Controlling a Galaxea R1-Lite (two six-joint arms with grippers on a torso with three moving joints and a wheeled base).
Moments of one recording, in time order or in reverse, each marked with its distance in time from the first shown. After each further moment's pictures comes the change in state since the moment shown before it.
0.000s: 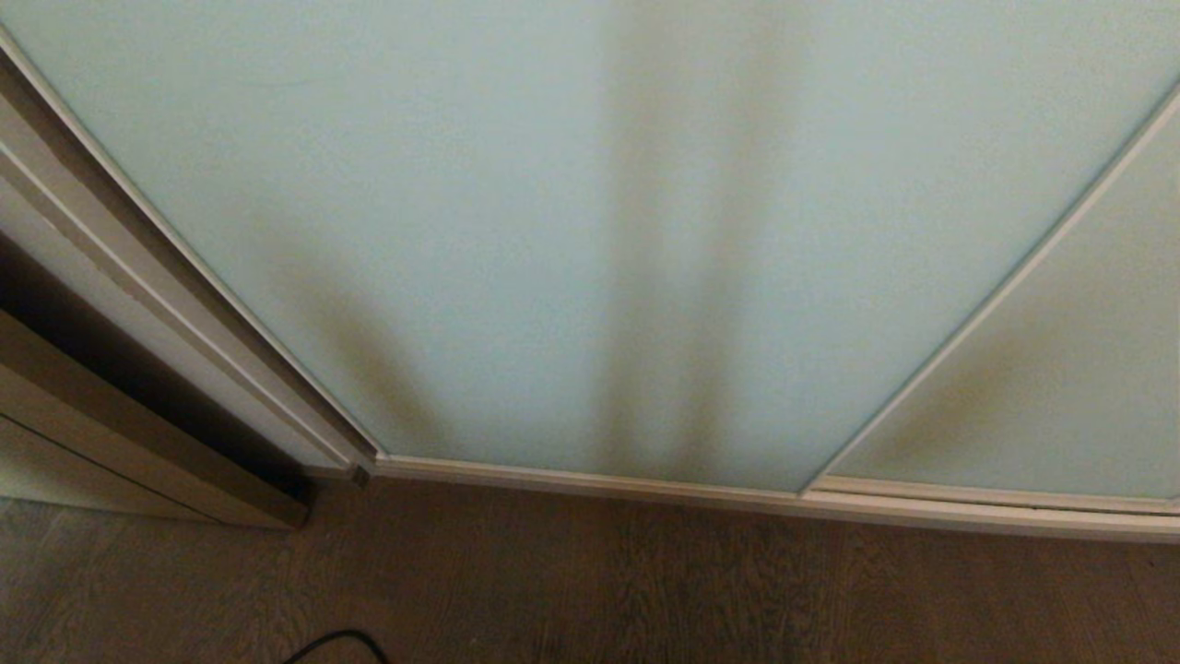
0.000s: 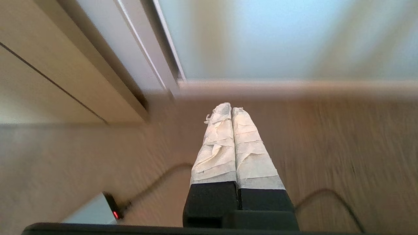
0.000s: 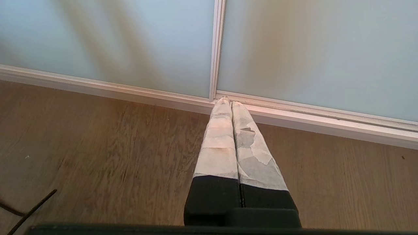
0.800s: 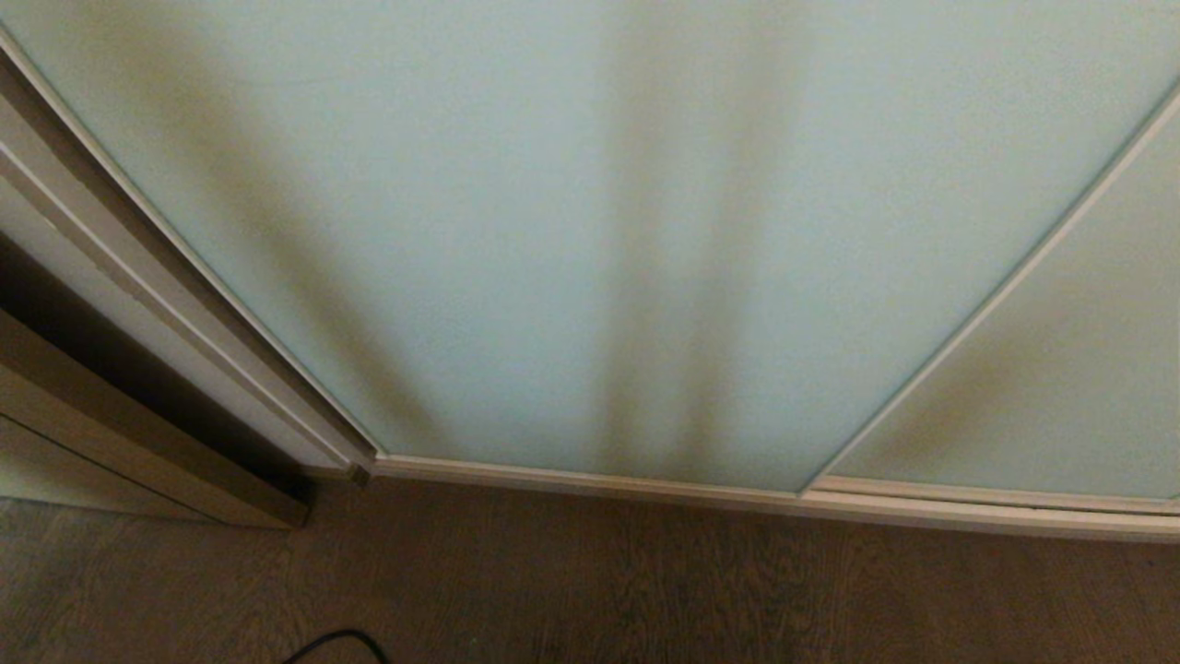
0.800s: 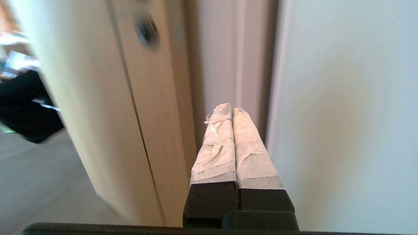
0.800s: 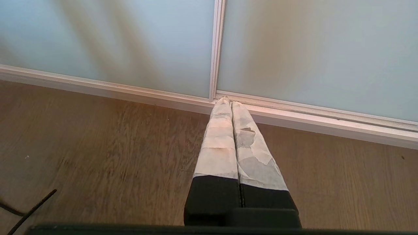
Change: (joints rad) left arm -0.001 0.601 -0.822 -0.397 0.578 0.042; right arm 0.000 0.000 0.000 0.000 0.000 0.000
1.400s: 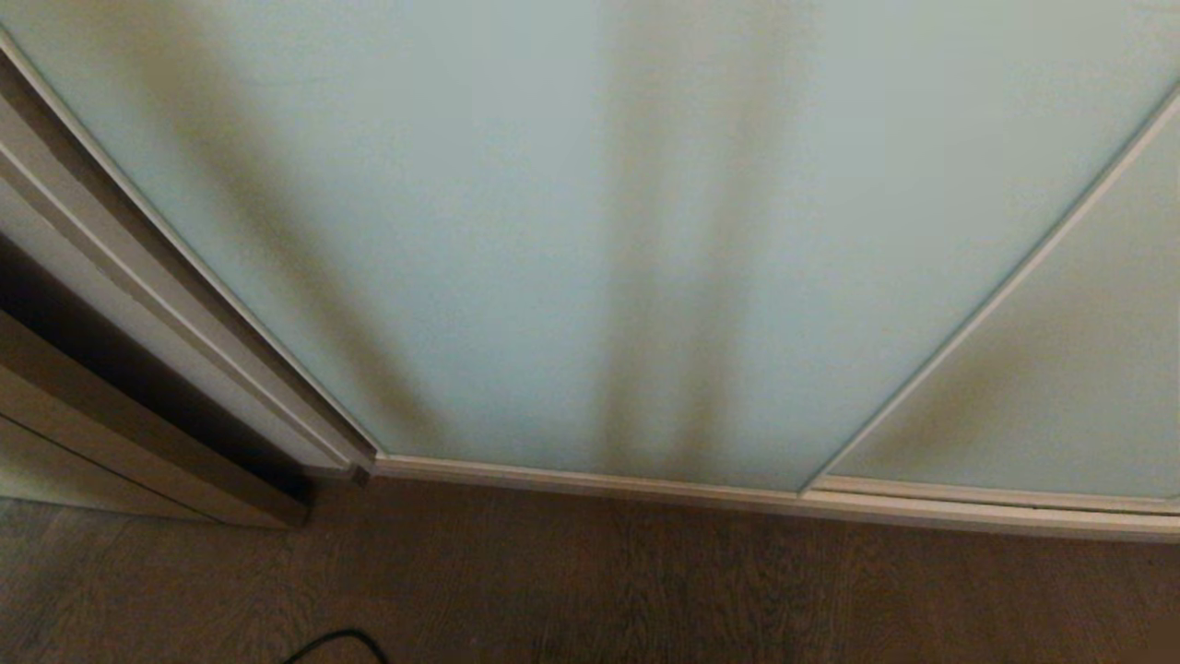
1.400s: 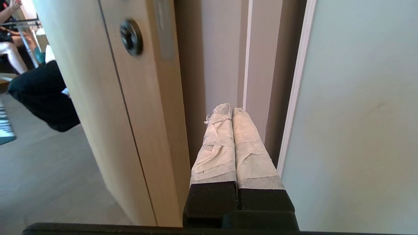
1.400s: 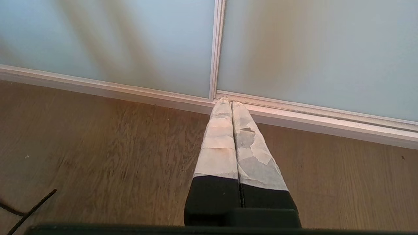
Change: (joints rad) left arm 0.002 0.348 -0.131 -0.195 0.138 0.008; right arm 0.000 0.000 0.000 0.000 0.000 0.000
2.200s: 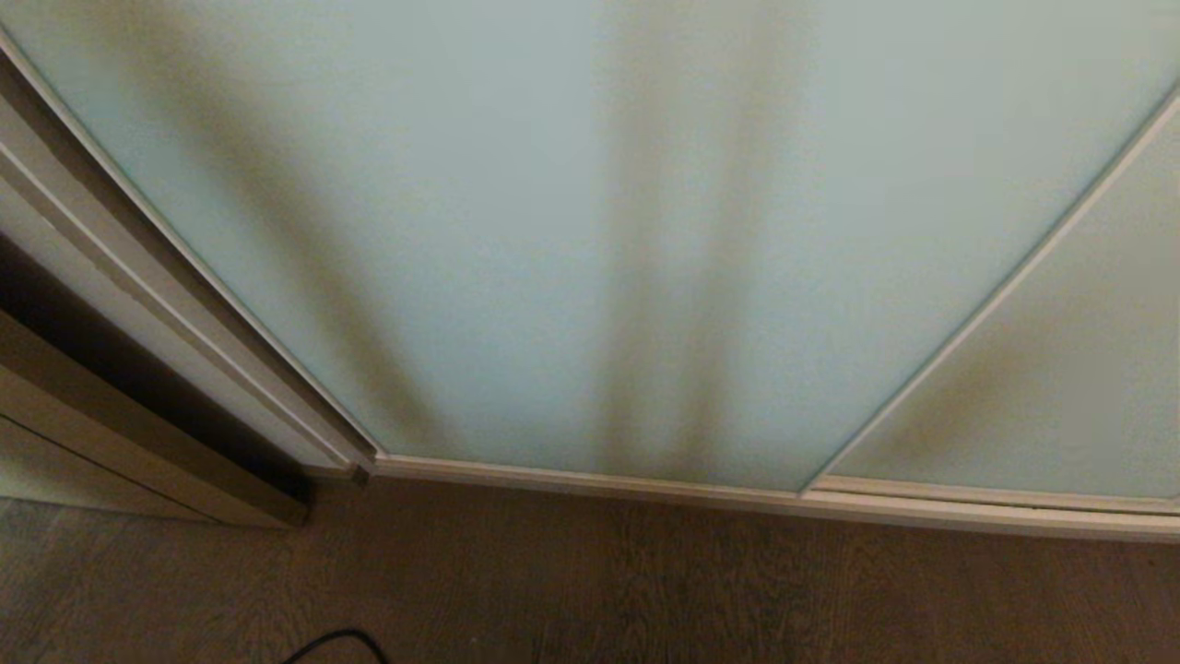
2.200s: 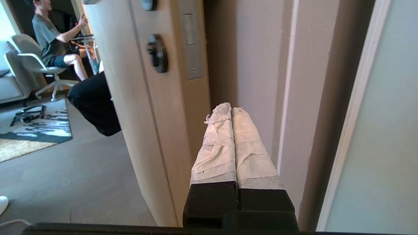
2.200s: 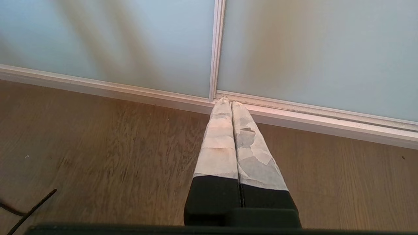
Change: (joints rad) left arm 0.199 0.195 -0.119 -0.079 0.006 -0.008; right arm 0.000 0.000 0.000 0.000 0.000 0.000
